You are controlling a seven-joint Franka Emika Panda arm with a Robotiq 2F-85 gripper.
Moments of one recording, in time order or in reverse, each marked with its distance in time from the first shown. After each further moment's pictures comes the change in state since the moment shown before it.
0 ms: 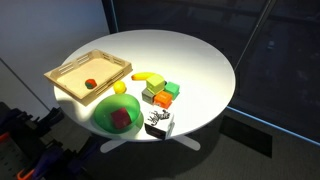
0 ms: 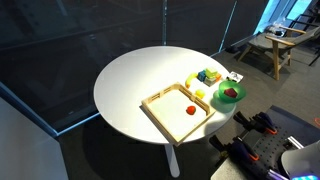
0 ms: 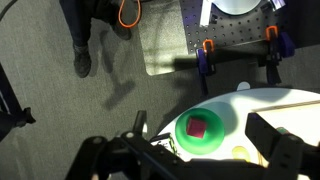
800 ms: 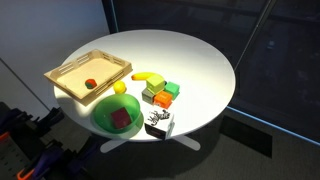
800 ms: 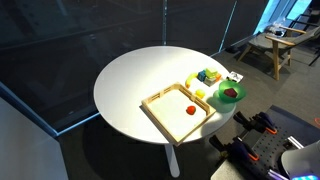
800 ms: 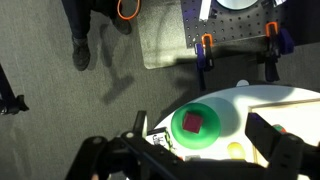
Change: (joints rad) arm 0.038 0.015 -0.002 -0.001 0.002 0.028 0.008
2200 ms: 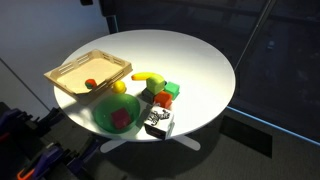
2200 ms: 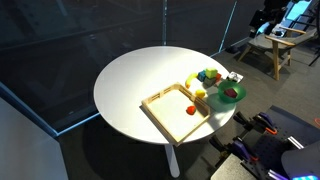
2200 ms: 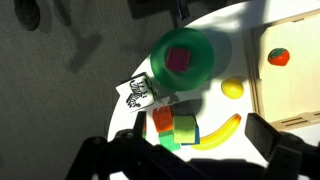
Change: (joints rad) arm 0.015 0.350 -0.088 0.003 0.183 0.491 0.031
